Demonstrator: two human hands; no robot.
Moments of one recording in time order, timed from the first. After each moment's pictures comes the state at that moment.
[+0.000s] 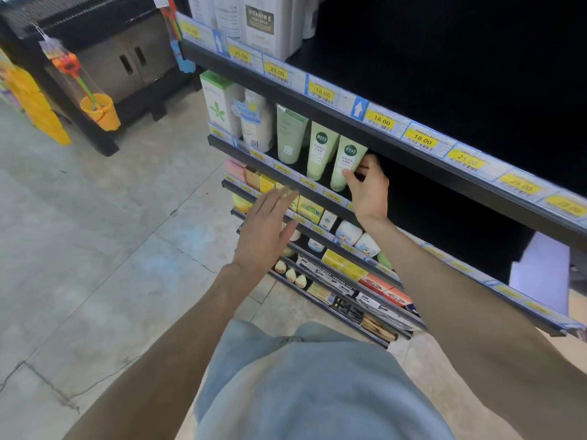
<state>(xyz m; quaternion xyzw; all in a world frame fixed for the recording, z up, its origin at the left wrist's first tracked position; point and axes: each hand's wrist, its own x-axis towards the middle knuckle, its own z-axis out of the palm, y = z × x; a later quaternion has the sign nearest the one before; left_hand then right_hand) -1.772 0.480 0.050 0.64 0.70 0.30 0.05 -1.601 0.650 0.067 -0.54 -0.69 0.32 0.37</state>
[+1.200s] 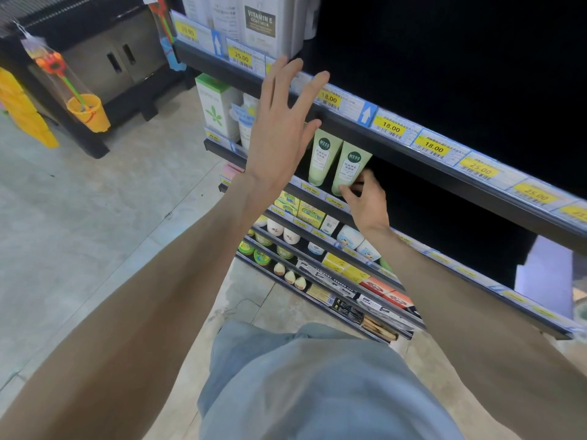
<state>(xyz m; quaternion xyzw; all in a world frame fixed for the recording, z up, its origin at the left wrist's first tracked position) -1.807 0.600 0.162 0.64 0.67 0.32 -0.21 -1.601 0.654 0.044 -0.55 -0.71 0.32 0.31</state>
